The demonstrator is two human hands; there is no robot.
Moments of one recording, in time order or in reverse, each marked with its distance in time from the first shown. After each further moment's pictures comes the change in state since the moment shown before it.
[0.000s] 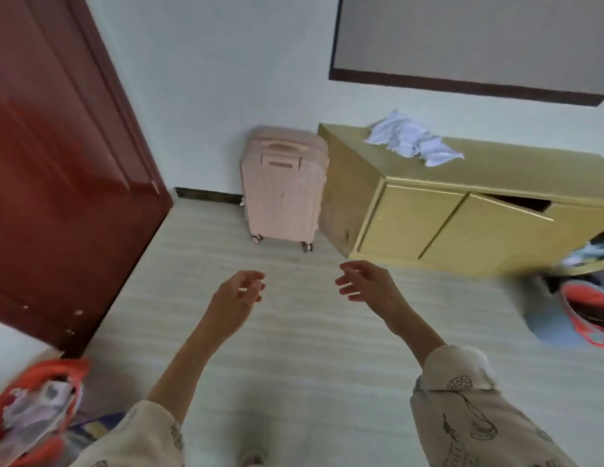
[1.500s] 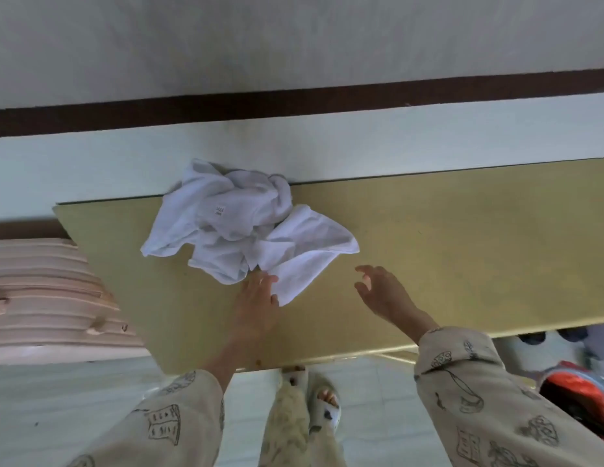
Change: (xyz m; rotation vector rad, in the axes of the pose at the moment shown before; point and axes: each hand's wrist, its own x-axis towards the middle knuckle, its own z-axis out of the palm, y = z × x) left_hand 0.774 0.245 0.637 0.692 -0.295 0.063; right_hand 0.748 0.111 -0.646 -0.668 0.113 0.236
